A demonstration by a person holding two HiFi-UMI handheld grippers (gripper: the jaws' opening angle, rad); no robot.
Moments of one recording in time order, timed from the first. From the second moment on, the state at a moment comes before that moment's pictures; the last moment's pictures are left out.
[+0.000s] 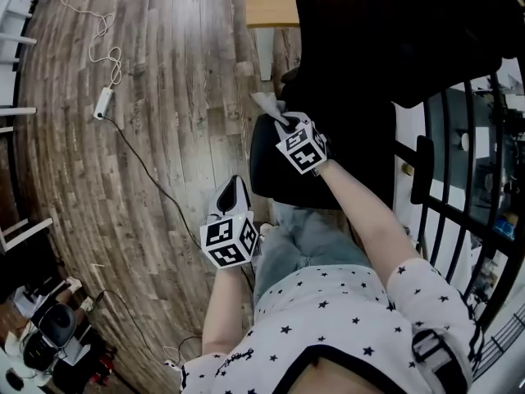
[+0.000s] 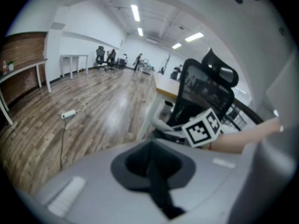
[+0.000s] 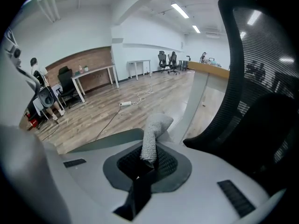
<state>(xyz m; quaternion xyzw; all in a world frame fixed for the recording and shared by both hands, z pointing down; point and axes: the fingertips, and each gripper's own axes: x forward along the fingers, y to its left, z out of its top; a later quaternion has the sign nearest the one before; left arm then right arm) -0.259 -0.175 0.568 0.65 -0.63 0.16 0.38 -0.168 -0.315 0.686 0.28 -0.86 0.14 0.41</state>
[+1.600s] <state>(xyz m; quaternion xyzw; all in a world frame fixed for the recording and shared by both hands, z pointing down) -0.257 -0.114 0.567 0.67 -0.61 0.17 0.39 -0.178 -0.241 0.689 0.26 -0.85 0.16 0.42</state>
